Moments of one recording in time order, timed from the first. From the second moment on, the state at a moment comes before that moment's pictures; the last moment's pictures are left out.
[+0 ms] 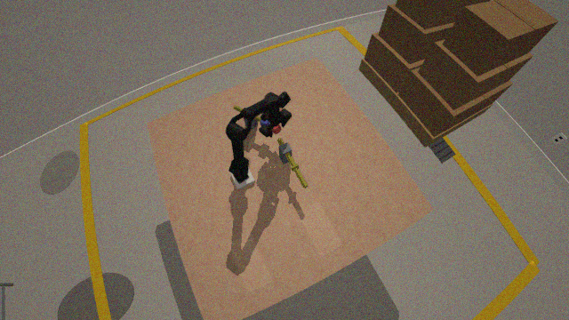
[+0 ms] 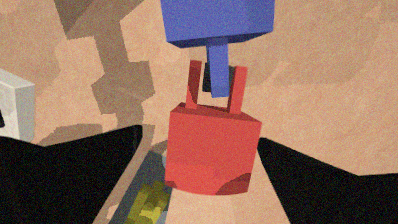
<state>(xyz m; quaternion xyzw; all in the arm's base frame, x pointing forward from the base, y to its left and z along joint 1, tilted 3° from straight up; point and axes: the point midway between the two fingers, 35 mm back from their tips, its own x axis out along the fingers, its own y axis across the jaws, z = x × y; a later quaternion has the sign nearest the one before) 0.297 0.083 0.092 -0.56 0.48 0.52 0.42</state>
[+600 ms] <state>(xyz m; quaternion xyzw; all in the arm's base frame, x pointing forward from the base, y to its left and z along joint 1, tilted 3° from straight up) 0.300 0.085 0.113 -0.57 0.53 0.46 0.43</state>
